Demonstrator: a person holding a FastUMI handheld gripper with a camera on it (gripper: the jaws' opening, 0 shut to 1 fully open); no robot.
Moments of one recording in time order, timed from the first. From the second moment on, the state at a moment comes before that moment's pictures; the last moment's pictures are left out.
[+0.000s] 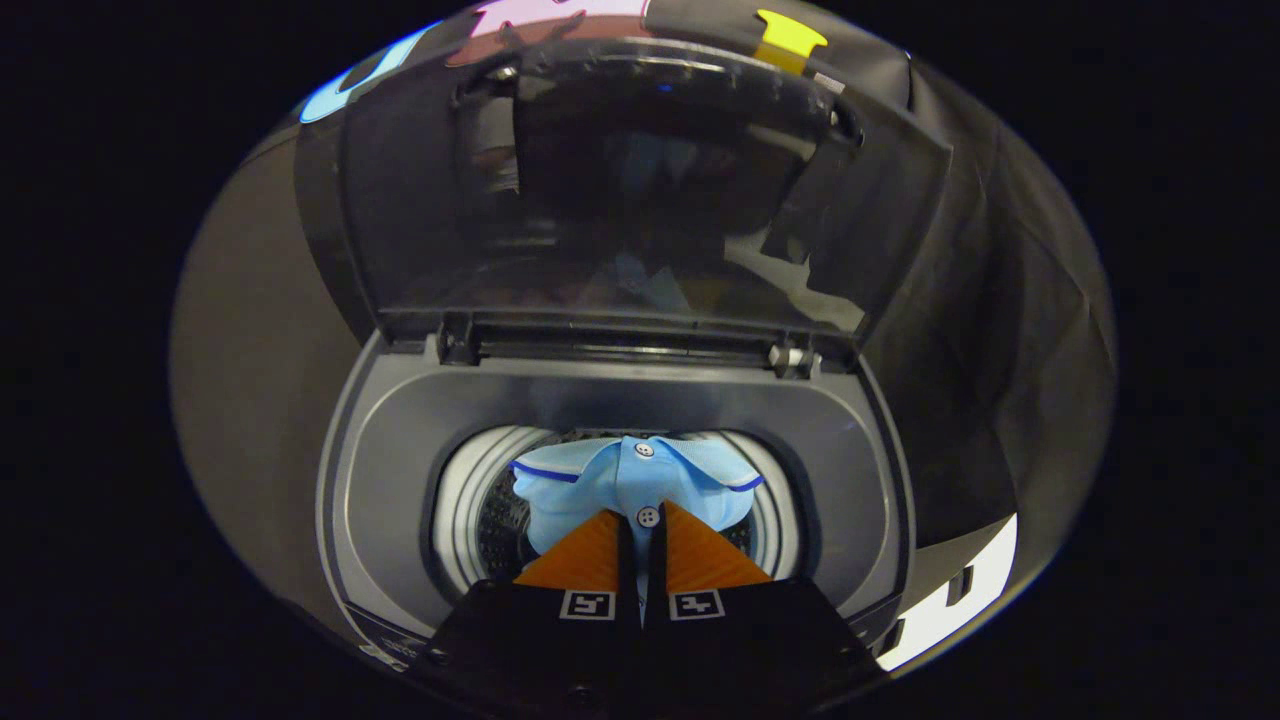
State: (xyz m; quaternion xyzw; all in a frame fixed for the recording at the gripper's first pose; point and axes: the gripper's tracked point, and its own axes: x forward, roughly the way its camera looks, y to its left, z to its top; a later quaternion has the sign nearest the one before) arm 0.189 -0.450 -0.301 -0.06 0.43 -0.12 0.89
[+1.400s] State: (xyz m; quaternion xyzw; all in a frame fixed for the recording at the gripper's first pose) arm 0.189 -0.460 -0.291 -0.04 0.45 -0.11 0.88
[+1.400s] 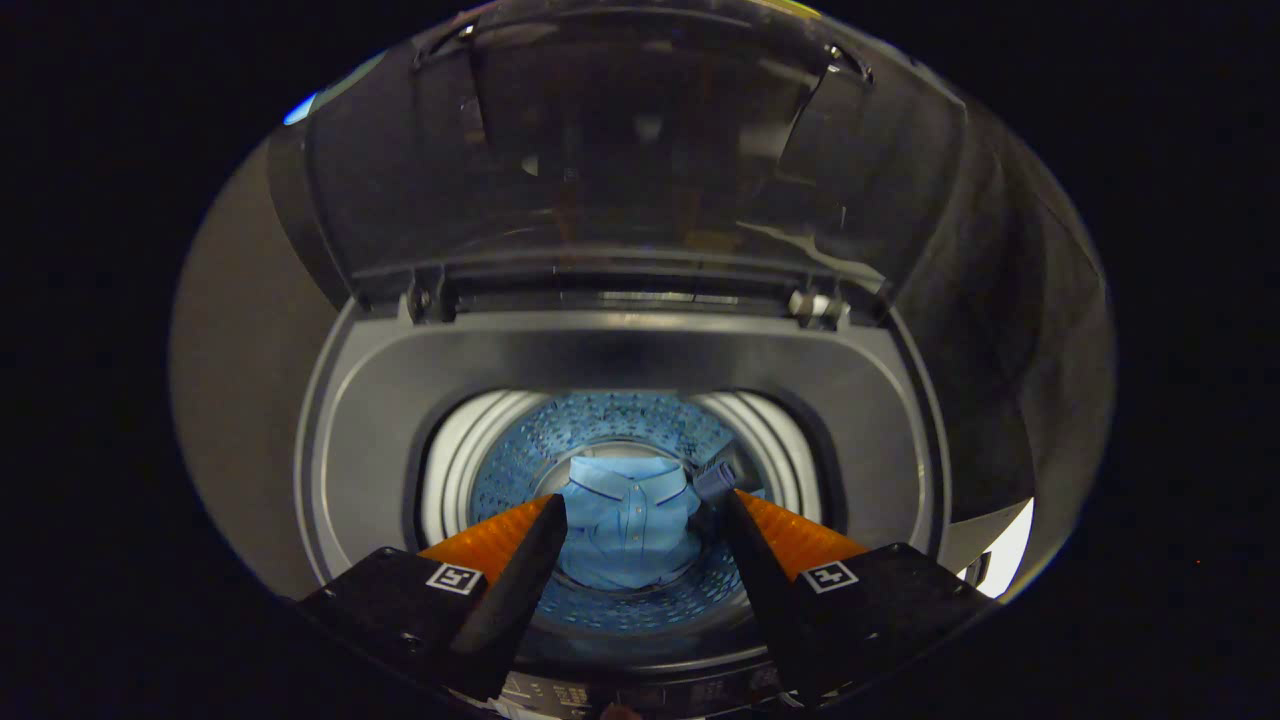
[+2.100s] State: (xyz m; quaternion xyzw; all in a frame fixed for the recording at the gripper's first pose) arm 0.277 -0.434 -0.080 -0.06 0.30 -0.08 0.95
